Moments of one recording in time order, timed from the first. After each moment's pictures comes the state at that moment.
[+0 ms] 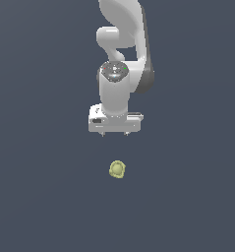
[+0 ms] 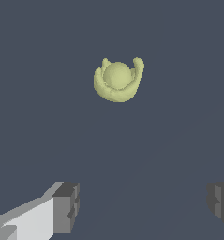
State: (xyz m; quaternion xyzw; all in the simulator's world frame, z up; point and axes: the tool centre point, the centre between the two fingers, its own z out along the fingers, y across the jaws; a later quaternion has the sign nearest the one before) arm -0.009 -0.010 0.160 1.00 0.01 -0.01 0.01
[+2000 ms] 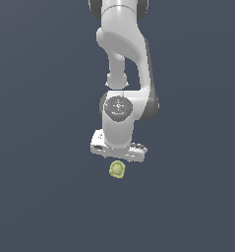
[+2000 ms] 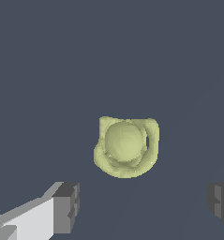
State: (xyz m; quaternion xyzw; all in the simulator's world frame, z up) arm 0.078 0.001 0.110 1.00 -0.10 0.00 0.00
